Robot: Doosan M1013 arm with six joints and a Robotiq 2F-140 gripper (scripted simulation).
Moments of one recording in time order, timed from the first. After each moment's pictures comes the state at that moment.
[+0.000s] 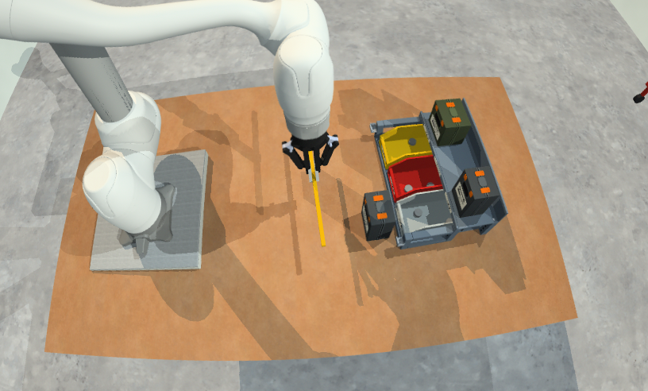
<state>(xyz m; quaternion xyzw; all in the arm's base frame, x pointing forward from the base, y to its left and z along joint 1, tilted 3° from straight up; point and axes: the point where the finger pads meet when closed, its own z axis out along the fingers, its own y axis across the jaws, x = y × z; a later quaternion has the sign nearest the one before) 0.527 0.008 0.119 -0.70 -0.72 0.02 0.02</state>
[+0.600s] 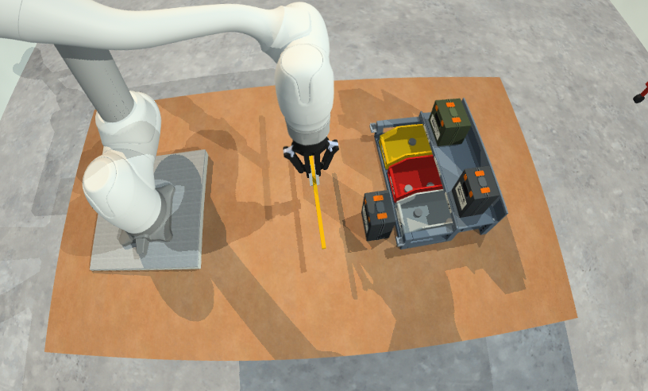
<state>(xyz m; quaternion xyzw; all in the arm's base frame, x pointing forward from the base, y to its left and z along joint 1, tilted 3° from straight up) 0.526 0.008 0.099 -0.70 -0.72 0.02 0.02</state>
